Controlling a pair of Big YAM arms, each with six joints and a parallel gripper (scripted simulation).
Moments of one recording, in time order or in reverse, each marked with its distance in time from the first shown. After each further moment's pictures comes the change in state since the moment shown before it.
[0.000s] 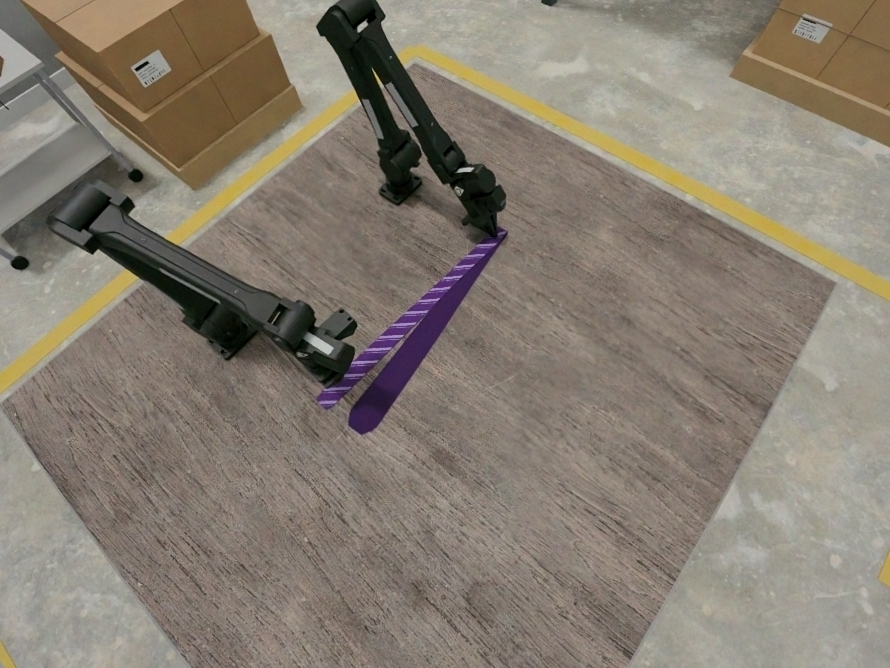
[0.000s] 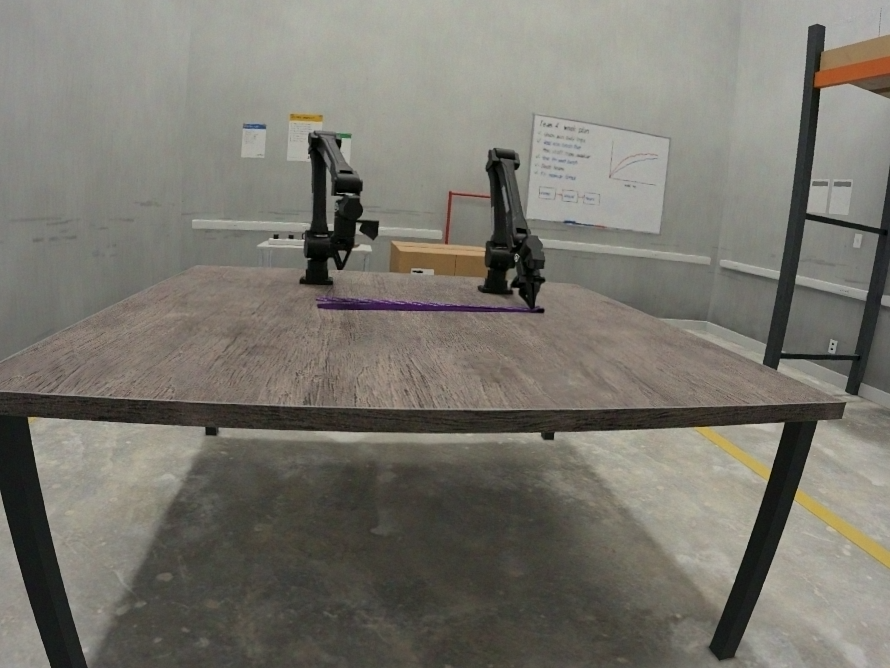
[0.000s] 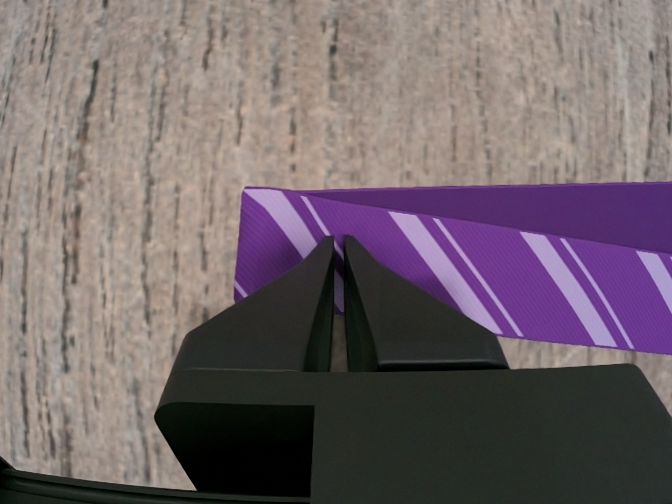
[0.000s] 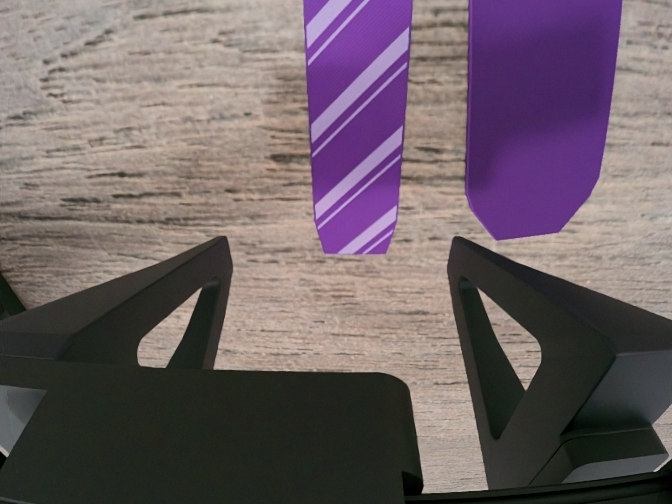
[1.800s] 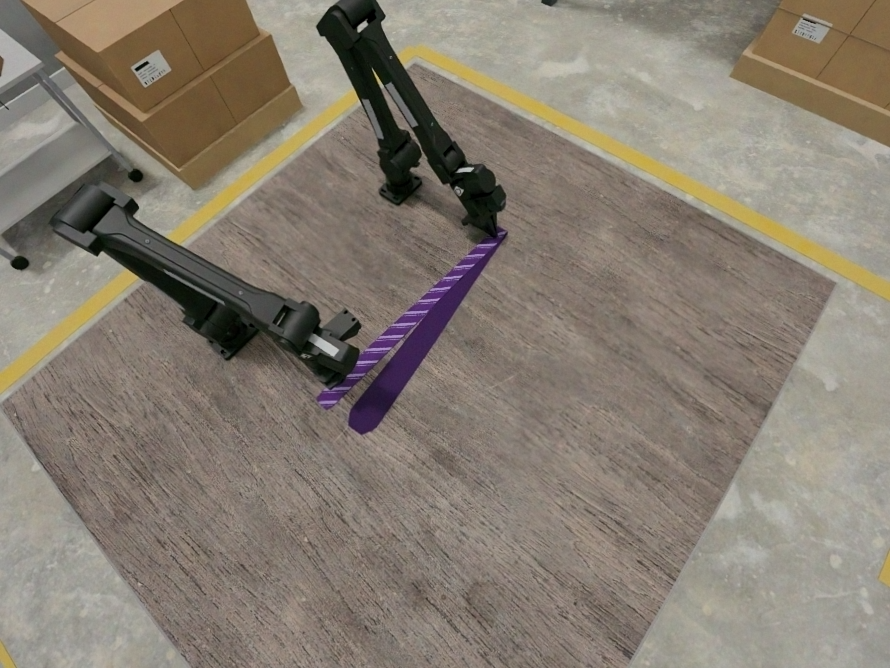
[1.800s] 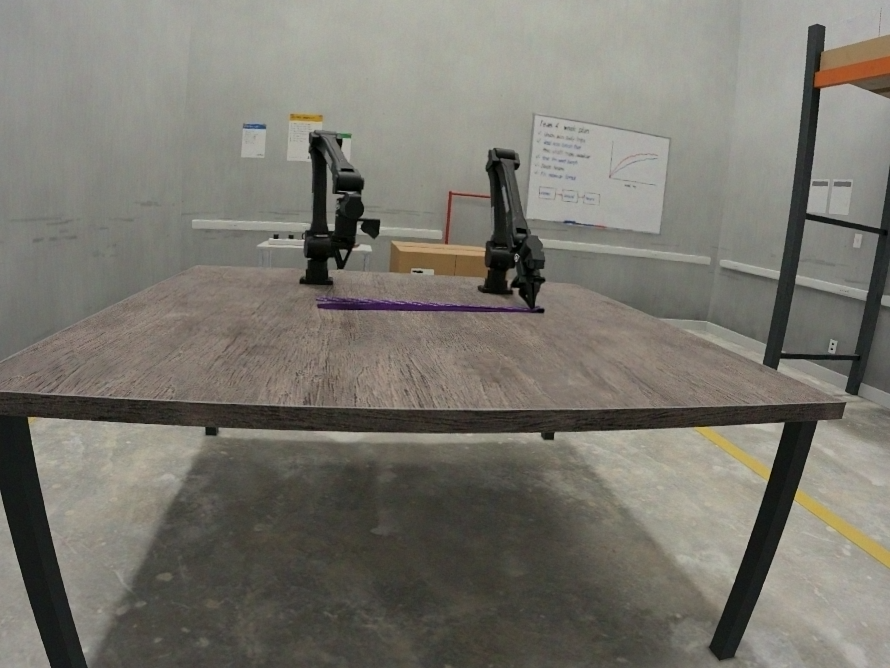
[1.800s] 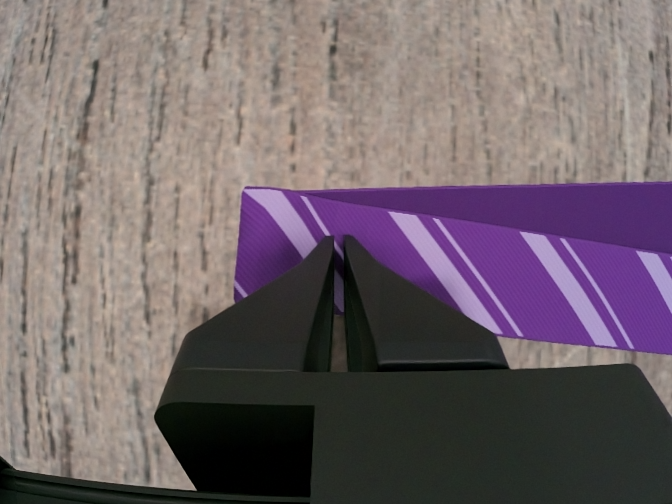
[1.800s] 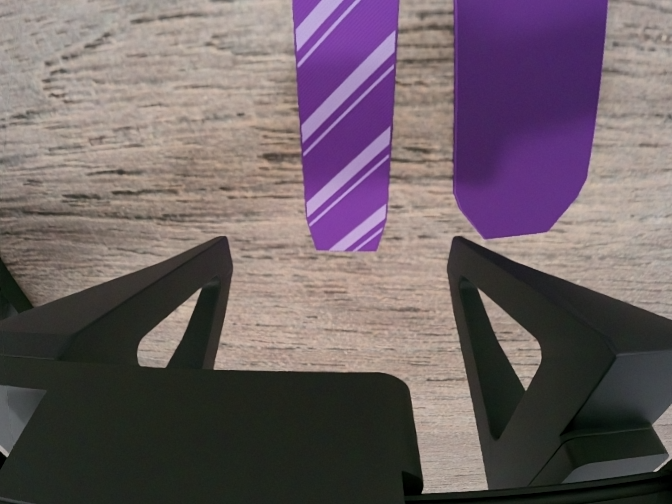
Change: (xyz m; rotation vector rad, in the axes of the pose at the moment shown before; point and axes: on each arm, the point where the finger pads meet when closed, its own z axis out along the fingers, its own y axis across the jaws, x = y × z) left arm 0.000 0.000 0.000 0.000 0.000 0.000; right arm -0.003 -0.008 -0.006 -0.019 0.006 0.000
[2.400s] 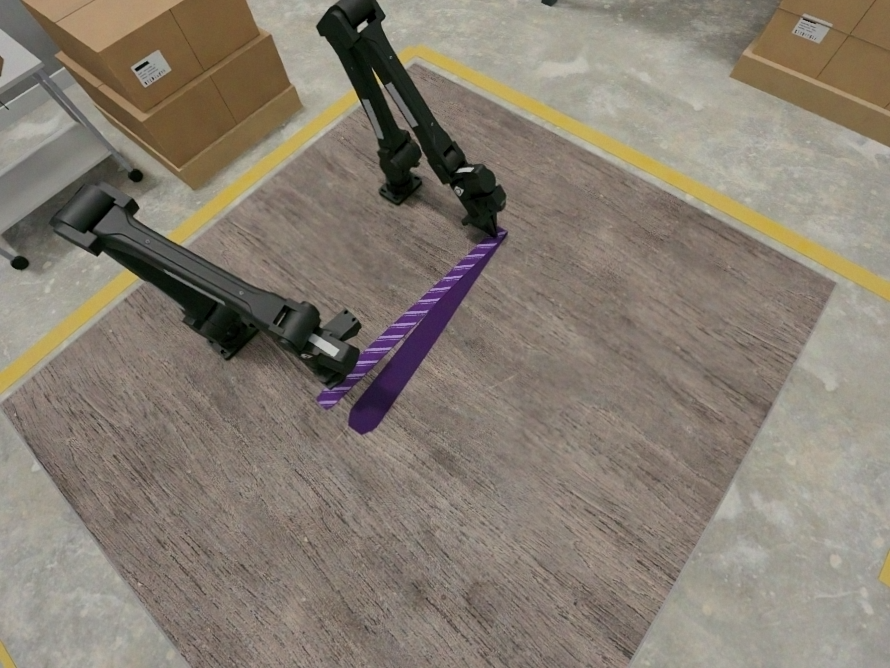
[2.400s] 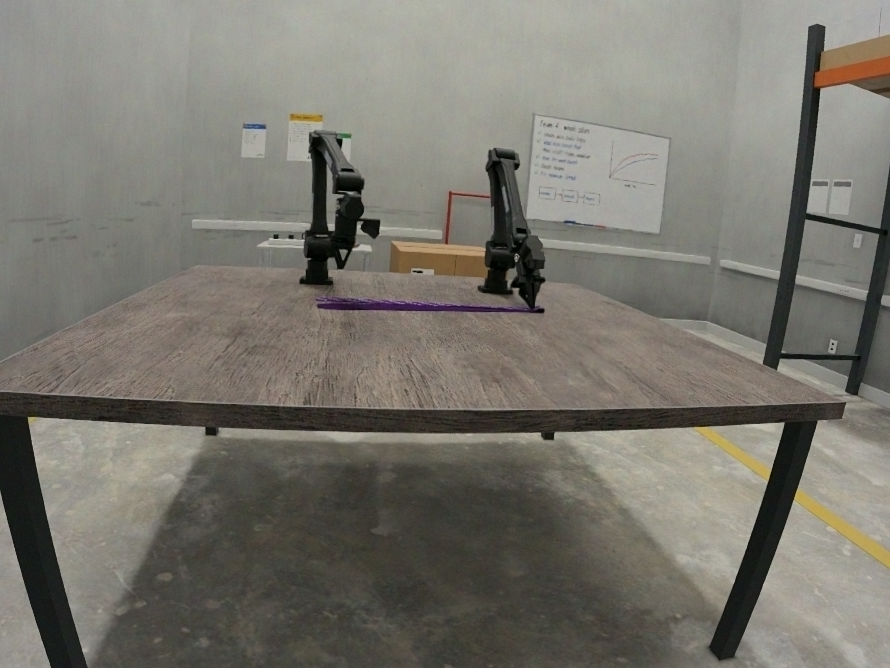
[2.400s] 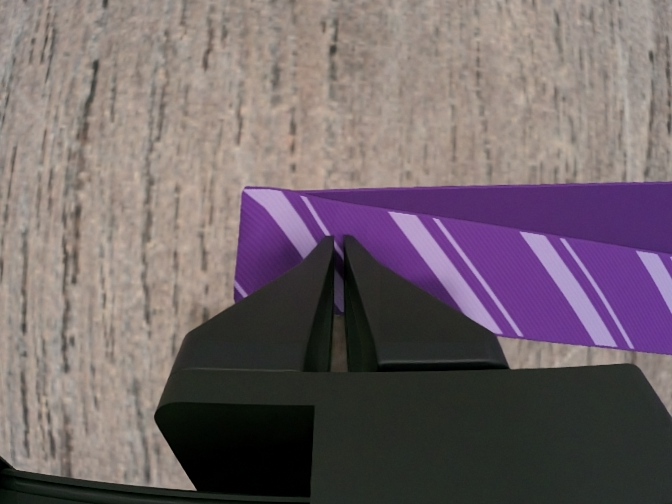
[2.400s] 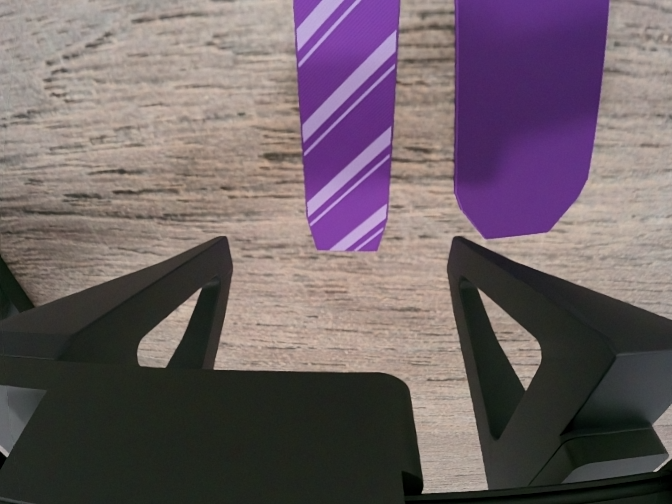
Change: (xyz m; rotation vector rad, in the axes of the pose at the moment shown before) left arm 0.000 0.000 0.000 0.000 0.000 0.000; right arm 0.000 0.000 0.000 -0.003 0.001 0.000
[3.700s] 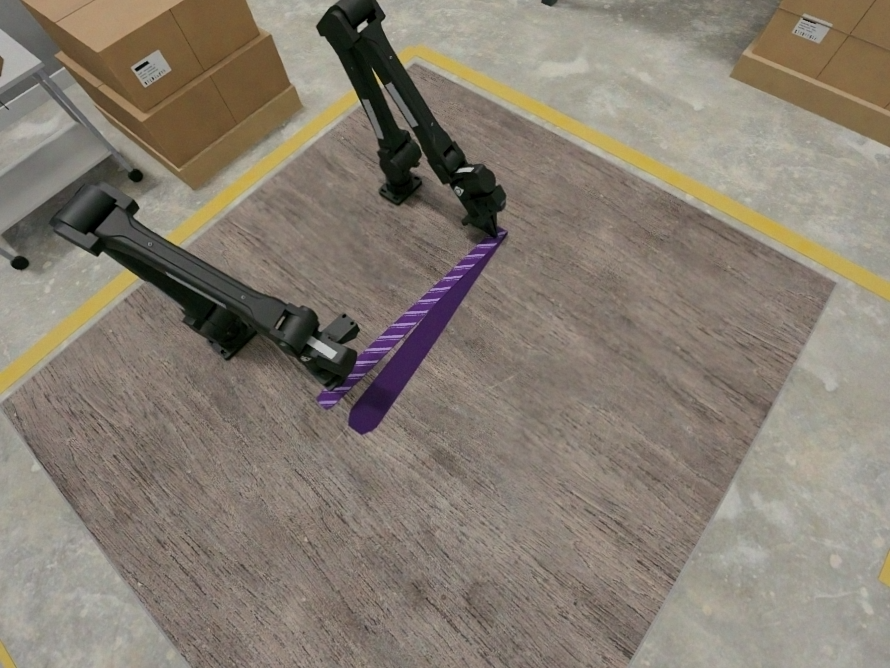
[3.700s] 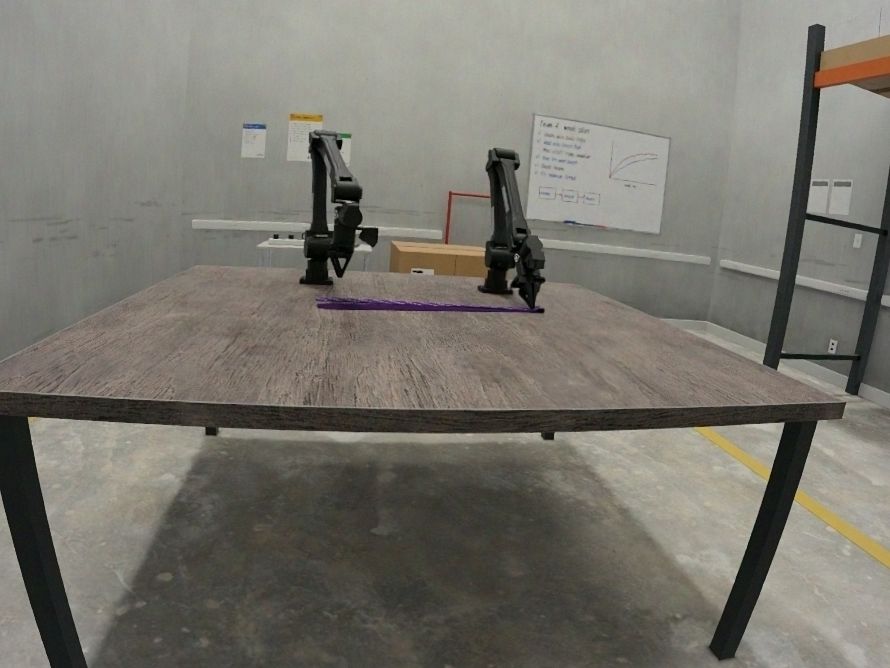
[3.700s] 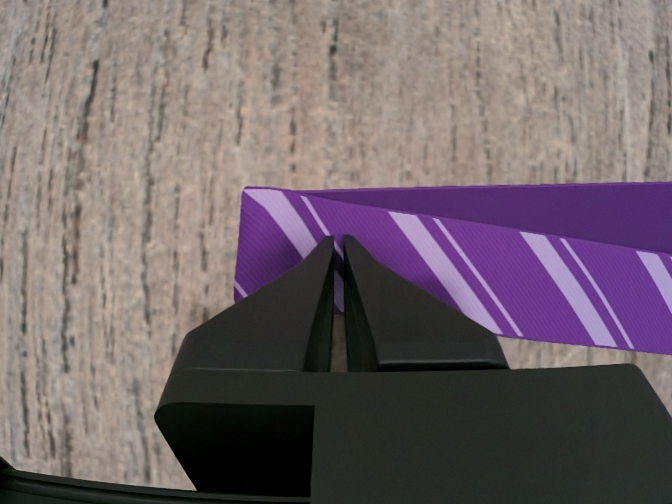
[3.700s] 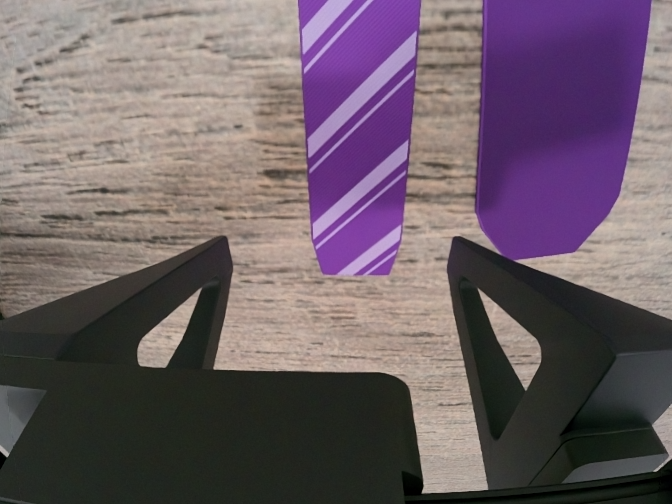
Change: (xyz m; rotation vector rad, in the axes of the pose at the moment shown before) left arm 0.000 0.000 0.000 0.000 0.000 0.000; right arm 0.002 0.007 0.027 0.020 -0.007 0.000
